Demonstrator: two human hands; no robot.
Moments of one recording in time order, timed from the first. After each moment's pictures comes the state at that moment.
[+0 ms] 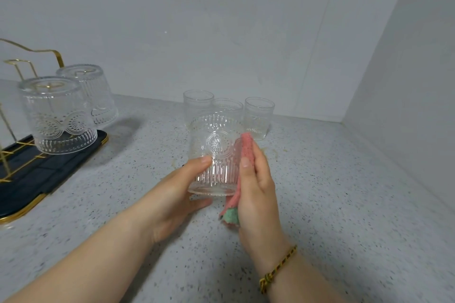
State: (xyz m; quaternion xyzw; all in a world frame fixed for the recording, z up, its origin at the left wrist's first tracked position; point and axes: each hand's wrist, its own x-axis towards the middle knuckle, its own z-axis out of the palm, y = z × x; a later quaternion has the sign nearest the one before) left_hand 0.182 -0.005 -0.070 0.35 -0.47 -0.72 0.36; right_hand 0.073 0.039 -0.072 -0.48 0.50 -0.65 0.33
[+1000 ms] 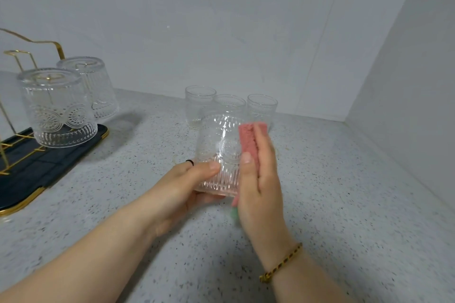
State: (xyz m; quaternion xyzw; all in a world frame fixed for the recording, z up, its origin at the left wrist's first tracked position) left_hand 0.183 -0.008 -0.070 0.30 -0.51 -0.72 0.36; right_hand 0.074 0.040 -0.066 -0.58 0.53 -0.59 0.18
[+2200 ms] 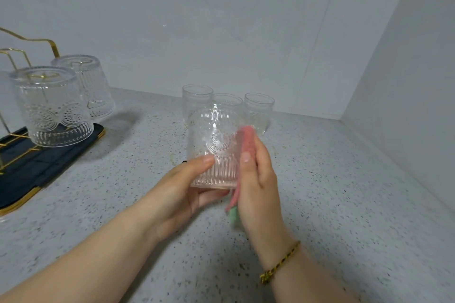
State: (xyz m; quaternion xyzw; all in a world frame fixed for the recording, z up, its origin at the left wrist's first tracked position) left_hand 0.180 -0.007 -0.076 0.20 -0.46 -0.77 0.39; right_hand 0.068 0.039 -0.070 -0.54 0.53 -0.59 0.28
